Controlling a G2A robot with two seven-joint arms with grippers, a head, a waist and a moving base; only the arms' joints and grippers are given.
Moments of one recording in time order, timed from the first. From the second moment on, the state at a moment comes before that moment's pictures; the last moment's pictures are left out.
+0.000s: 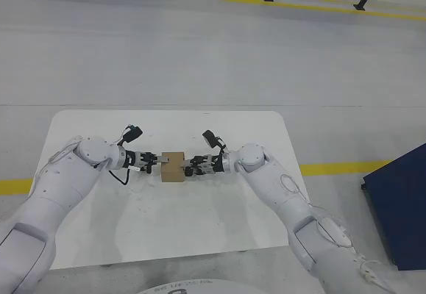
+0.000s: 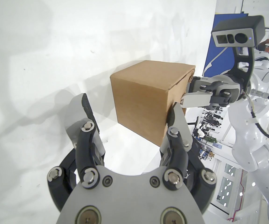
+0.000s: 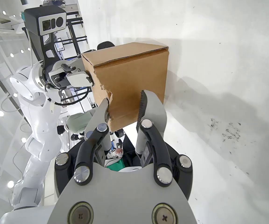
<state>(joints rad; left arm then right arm) 0.73 -1.42 -0.77 -0.56 0.07 -0.24 -1.00 -0.99 -1.22 0.95 -0.85 0.22 -0.09 1.03</state>
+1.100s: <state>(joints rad) 0.81 -1.26 -1.08 -0.66 -0.12 -0.49 -1.18 -1.15 -1.14 1.09 -1.30 0.10 0.13 0.92</state>
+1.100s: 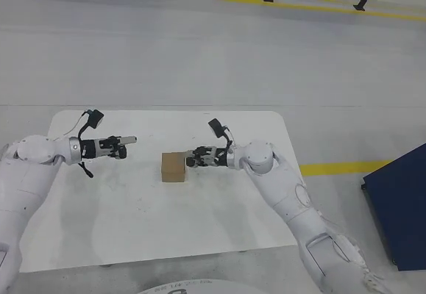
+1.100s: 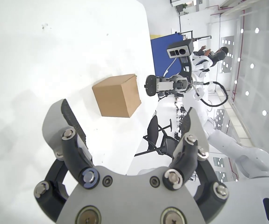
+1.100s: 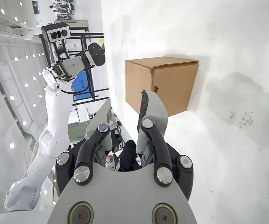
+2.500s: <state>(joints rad) 0.81 -1.26 -1.08 -0.66 -0.12 -0.49 -1.18 -0.97 -1.24 0.82 -1.25 0.04 0.58 0.75</state>
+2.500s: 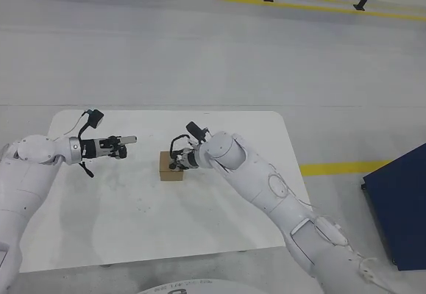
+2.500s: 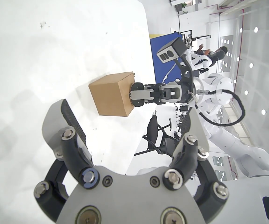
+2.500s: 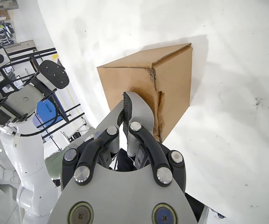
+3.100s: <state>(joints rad) 0.81 -1.26 -1.08 -0.66 -0.12 -0.49 -1.18 -1.17 -1.17 1.09 -1.32 0.12 0.45 0.76</state>
